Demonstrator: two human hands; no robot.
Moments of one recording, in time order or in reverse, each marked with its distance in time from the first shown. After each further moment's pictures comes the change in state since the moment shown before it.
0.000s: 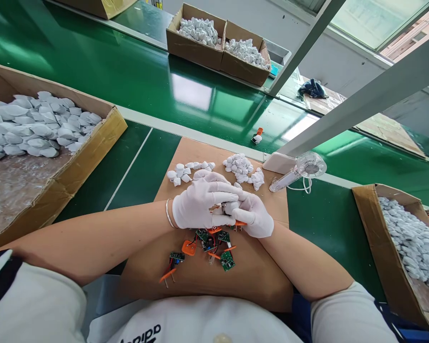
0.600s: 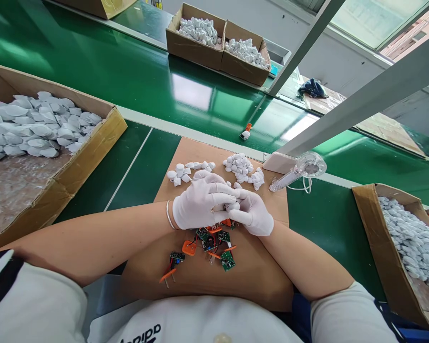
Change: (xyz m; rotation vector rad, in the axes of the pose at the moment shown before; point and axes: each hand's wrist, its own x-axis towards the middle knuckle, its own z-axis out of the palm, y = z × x) left_hand -0.005 -0.007 0.004 0.027 0.032 0.056; right_hand -0.001 -0.001 -0.003 -0.163 0.124 0.062
